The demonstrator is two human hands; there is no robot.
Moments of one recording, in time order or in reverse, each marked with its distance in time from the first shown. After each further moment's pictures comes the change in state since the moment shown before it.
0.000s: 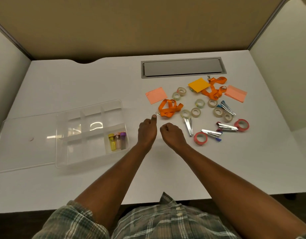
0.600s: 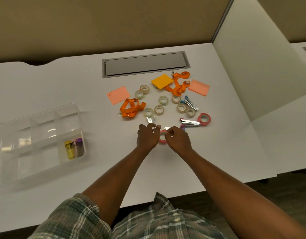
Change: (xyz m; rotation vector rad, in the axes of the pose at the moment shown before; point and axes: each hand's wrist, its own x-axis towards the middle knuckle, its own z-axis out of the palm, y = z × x) left_hand -0.017 0.013 0.153 0.366 -0.110 0.212; right_hand 0.004 0.143 -0.105 -0.037 0.171 0.077
